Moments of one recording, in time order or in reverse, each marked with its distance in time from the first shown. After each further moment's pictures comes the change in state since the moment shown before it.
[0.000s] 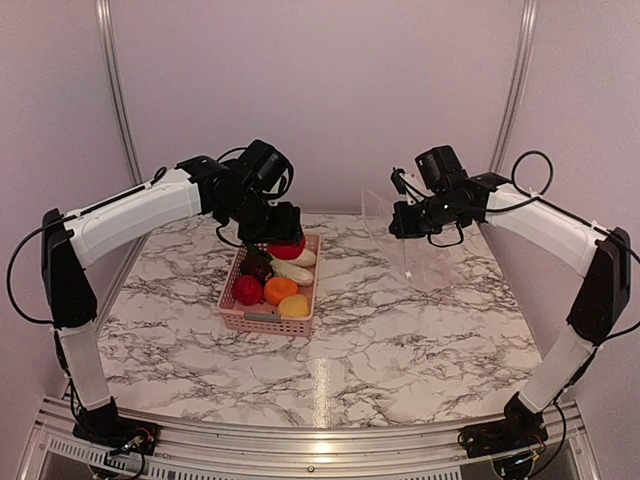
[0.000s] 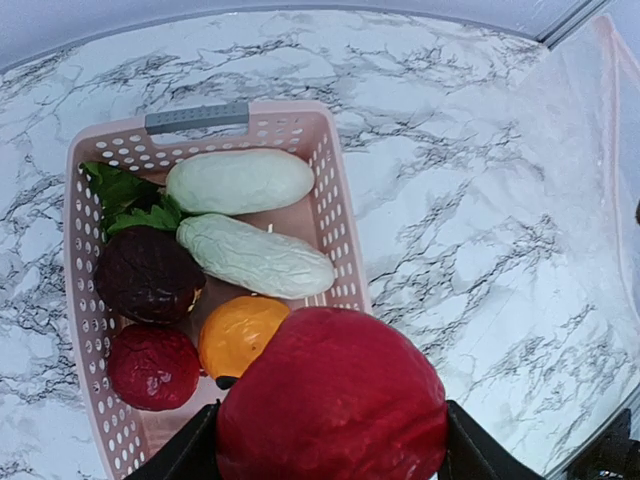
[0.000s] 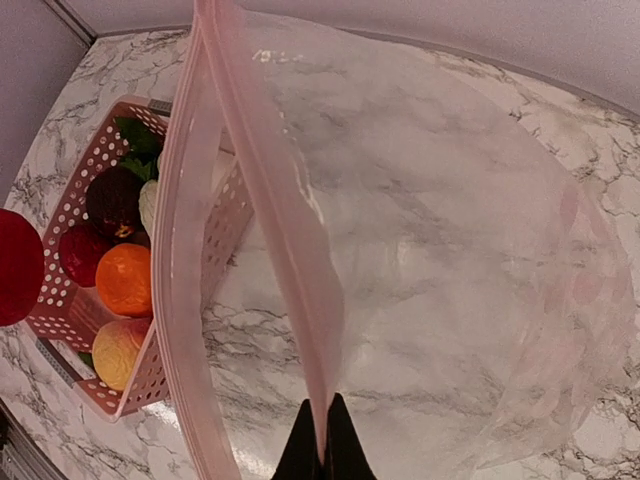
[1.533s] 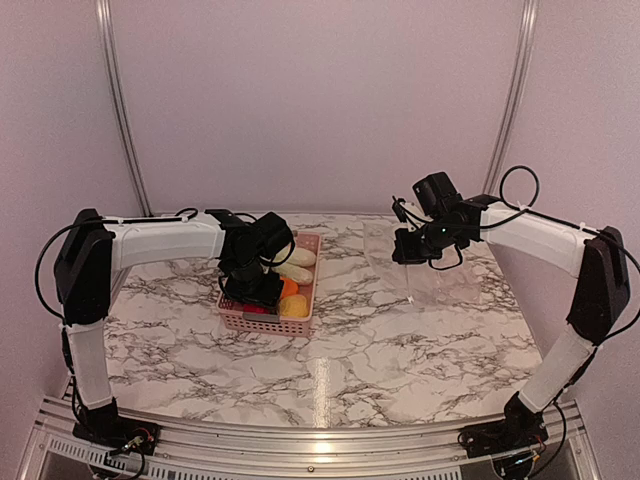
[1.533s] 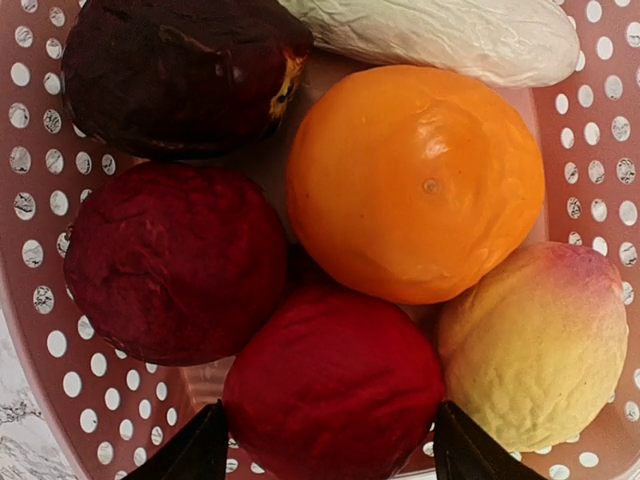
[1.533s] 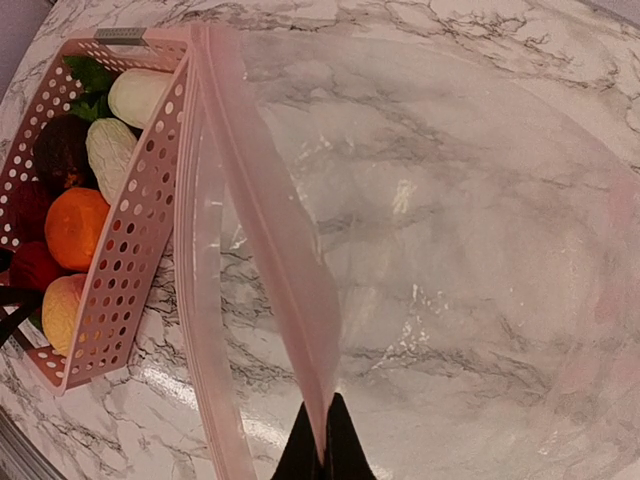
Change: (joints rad) left arm -0.009 0.060 -0.323 -0.011 -0.031 0.025; right arm -0.013 0.006 -0.162 0.047 -0.025 0.024
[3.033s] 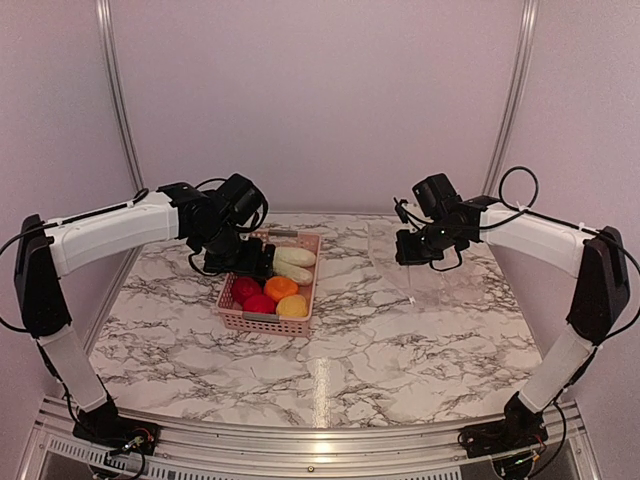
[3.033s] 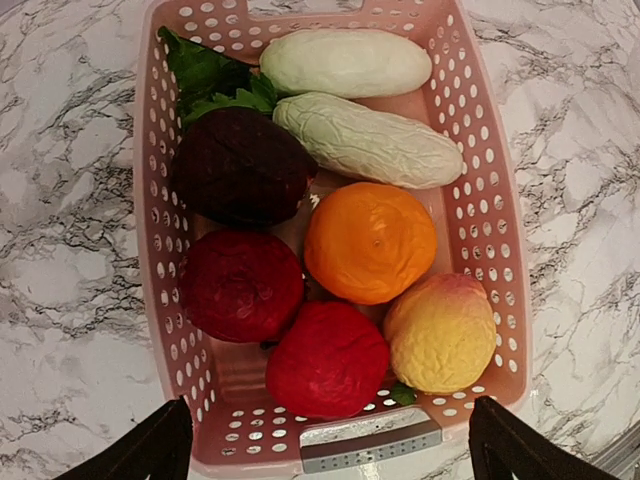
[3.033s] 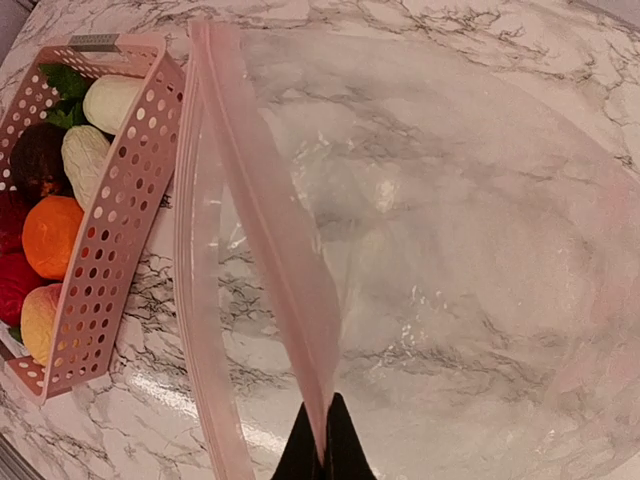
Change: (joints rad) left arm 0.050 -0.229 -0.021 0.042 0.034 0.037; right arm 0.000 0.001 -0.007 -0.003 0.060 0.012
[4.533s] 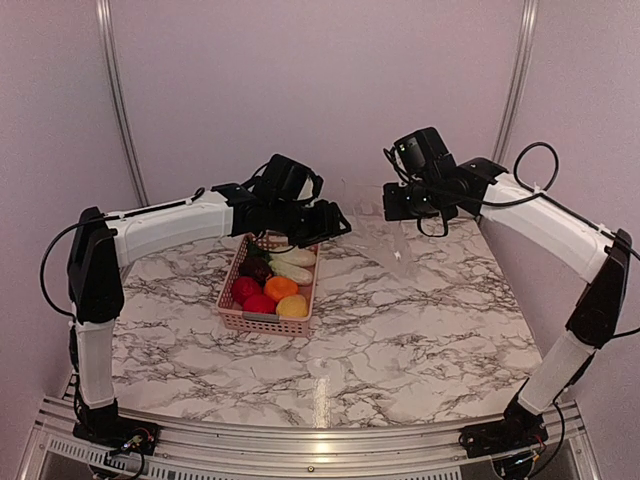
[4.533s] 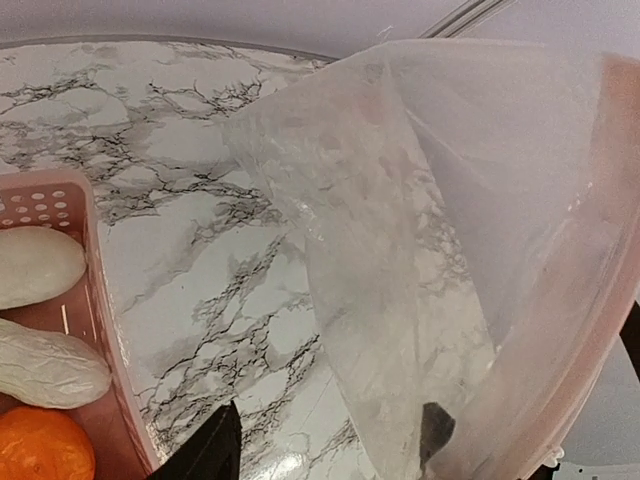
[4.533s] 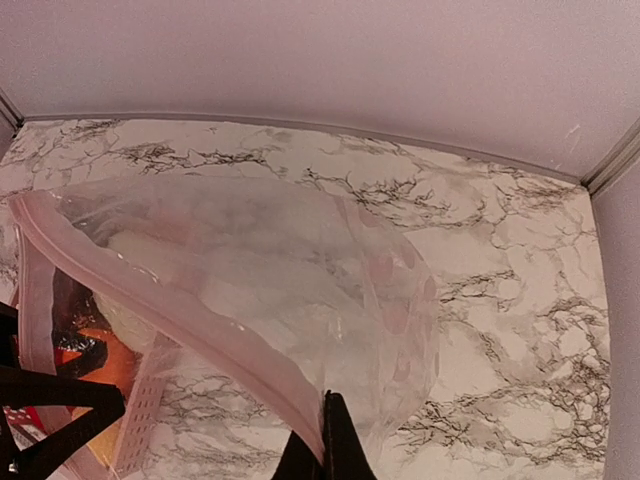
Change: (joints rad) left arm -0.064 0.306 0.306 0.491 0.280 -0.230; right arm 0.178 0.000 0.327 -0.106 0.426 0.066
